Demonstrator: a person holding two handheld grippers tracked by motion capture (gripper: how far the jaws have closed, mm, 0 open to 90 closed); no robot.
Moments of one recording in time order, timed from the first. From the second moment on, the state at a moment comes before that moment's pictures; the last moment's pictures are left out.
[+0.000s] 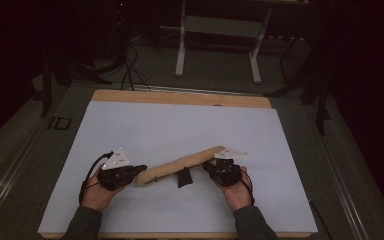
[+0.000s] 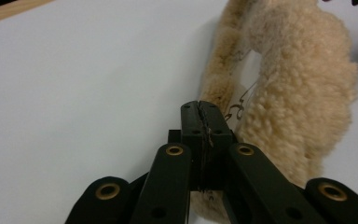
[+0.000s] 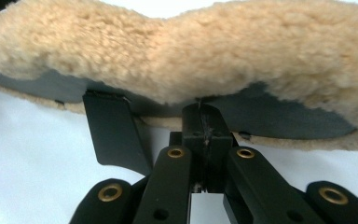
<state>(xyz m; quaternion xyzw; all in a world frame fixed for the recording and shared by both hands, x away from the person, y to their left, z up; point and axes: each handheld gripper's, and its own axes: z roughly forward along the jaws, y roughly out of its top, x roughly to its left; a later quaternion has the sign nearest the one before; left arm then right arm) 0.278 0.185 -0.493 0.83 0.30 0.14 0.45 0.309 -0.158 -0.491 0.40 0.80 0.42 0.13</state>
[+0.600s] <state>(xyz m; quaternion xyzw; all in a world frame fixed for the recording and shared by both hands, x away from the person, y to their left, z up) 0.269 0.172 -0.497 0.84 0.28 0.13 0.45 0.314 -0.144 -0.485 0.40 0.81 0.42 0.13</state>
